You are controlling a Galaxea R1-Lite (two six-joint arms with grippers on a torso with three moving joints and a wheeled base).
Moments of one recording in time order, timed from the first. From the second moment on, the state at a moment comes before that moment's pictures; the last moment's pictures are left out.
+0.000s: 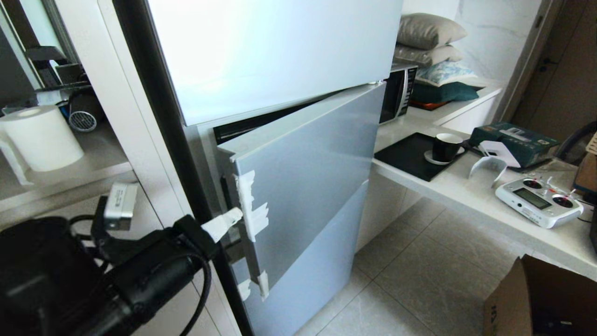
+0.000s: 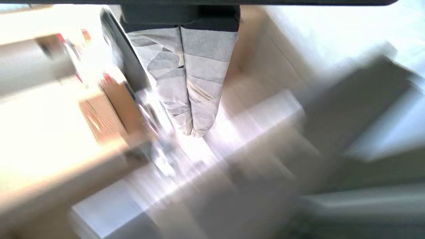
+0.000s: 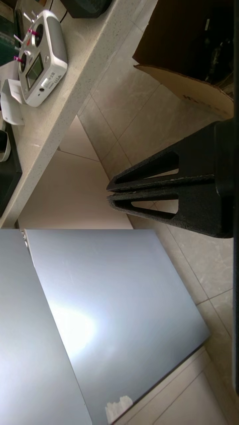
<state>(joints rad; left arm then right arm) -0.68 1.45 -0.32 -1.16 0.18 -0.80 0.00 0.00 0.00 0.00 0.03 -0.04</state>
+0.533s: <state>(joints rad) -0.54 1.46 -0.42 -1.10 0.17 -0.75 0.00 0.00 0.00 0.00 0.03 -0.04</state>
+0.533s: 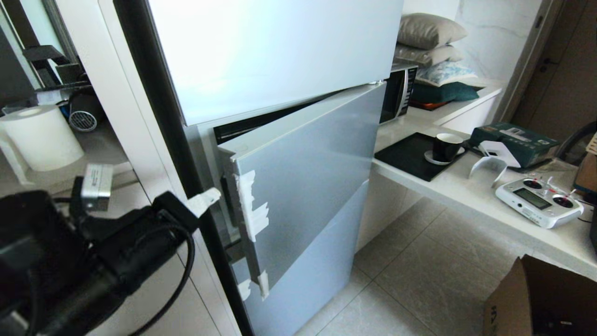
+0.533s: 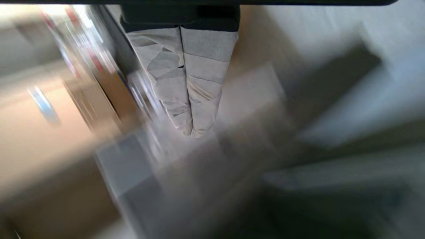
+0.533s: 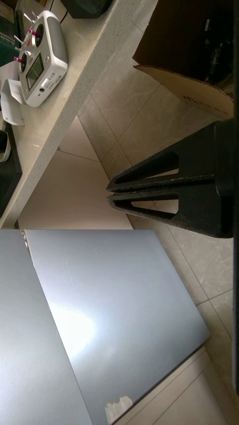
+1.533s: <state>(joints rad) -0.73 1.60 -0.48 -1.10 0.22 -0.79 0.00 0.00 0.00 0.00 0.03 -0.04</state>
